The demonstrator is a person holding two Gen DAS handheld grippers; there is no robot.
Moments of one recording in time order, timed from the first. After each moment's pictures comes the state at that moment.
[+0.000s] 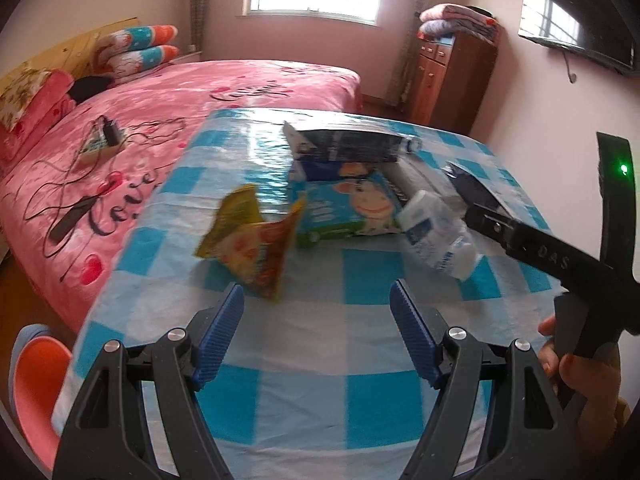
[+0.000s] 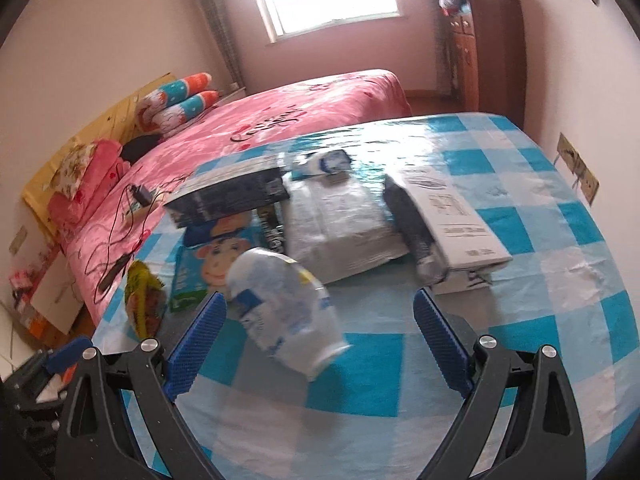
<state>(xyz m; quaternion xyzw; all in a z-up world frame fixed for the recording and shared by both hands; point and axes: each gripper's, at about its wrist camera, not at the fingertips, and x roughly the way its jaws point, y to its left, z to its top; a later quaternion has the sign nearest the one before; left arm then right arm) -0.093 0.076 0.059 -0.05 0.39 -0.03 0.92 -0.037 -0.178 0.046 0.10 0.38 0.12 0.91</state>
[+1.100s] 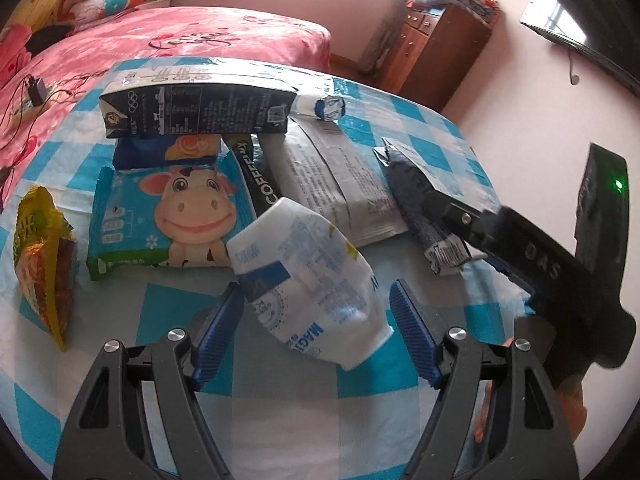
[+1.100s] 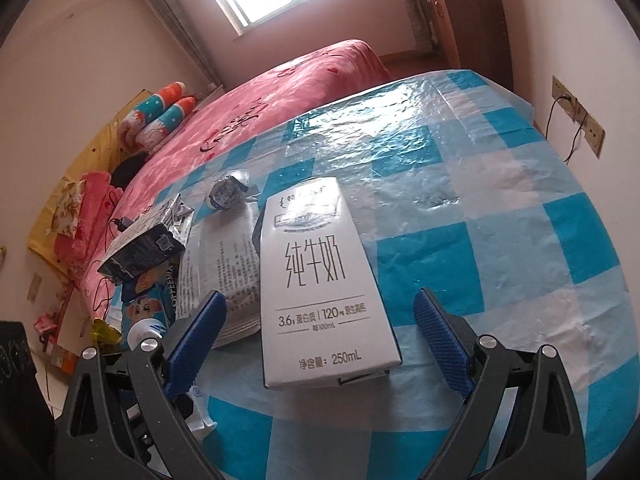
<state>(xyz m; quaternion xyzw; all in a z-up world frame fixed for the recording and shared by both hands) 0.005 -0.023 0.022 -0.12 0.46 -0.08 0.87 0.036 -0.260 0.015 0.18 0.42 0.13 0.88</state>
